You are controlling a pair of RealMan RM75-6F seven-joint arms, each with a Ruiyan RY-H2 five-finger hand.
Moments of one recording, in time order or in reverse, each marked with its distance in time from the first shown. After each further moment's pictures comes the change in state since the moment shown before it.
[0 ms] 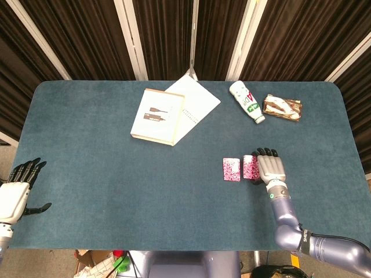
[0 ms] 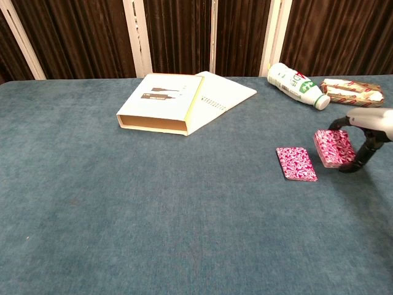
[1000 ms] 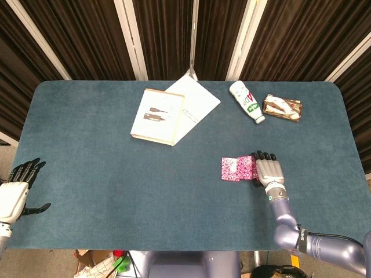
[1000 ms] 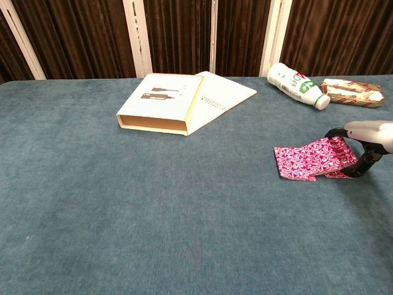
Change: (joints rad) left arm 0.000 0.016 -0.005 -0.004 -0.003 -0.026 -0.021; right arm 0.028 -0.020 -0.036 0.029 0.048 -0.028 -0.032
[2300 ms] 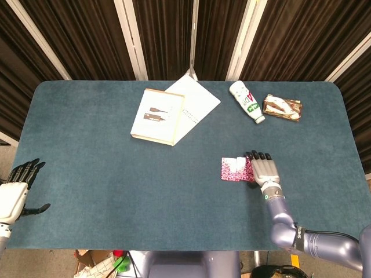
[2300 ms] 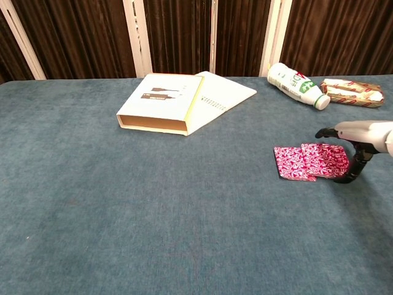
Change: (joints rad) left arm 0.006 0.005 -0.004 0.000 0.001 -0.006 -0.008; right arm 0.043 -0.004 -0.017 -0.010 0.016 -0.011 -0.001
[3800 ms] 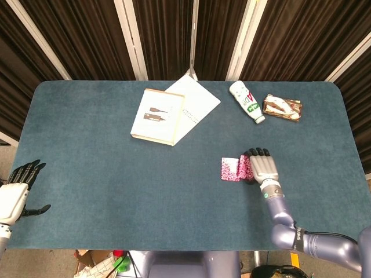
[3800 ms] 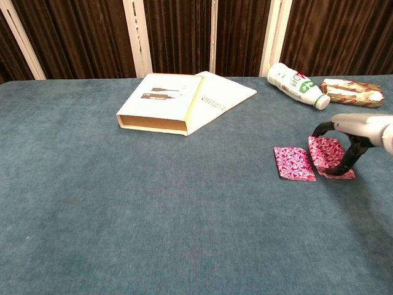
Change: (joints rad) left arm 0.003 0.004 0.001 -0.009 0.000 -0.006 -0.007; right arm -0.024 -0.004 0.004 0.028 -0.115 0.020 0.088
